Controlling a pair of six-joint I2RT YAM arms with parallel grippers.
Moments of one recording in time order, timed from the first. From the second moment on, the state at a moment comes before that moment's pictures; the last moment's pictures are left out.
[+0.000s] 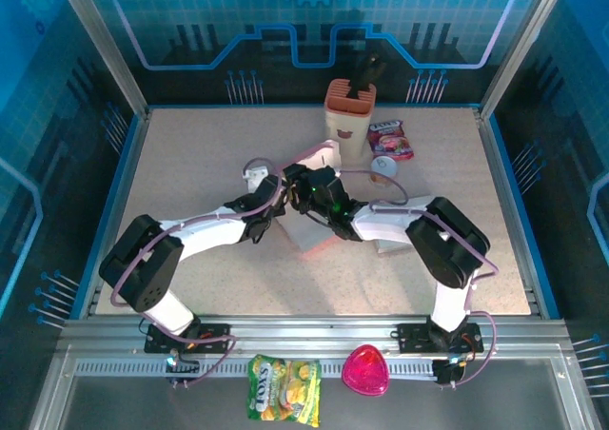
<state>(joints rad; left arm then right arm) -0.59 1.59 0.85 -0.12 -0.50 -0.69 0.77 1.80 1.00 0.46 0.06 1.72</state>
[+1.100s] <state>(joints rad) -0.17 1.42 0.89 -0.39 0.46 -0.22 0.26 1.55 1.27 -0.56 -0.63 0.48</state>
